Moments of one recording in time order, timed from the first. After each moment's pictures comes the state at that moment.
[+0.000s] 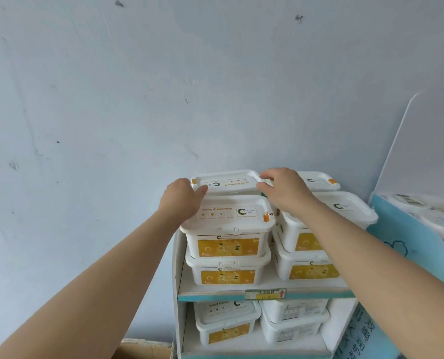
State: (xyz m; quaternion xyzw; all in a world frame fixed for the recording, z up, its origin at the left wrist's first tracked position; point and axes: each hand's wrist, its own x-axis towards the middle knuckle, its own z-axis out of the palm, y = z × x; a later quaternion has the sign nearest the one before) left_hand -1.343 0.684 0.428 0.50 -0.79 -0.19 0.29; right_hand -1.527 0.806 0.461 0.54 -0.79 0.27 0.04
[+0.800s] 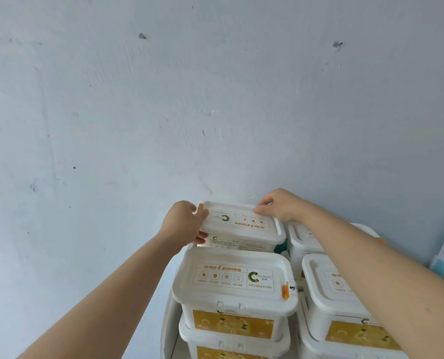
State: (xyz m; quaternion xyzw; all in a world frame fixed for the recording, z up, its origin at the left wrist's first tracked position) left_hand -1.366 0.631 0.445 0.49 -0.66 -0.42 0.38; right_hand -1.604 0.667 0.480 0.62 -0.75 0.21 -0.13
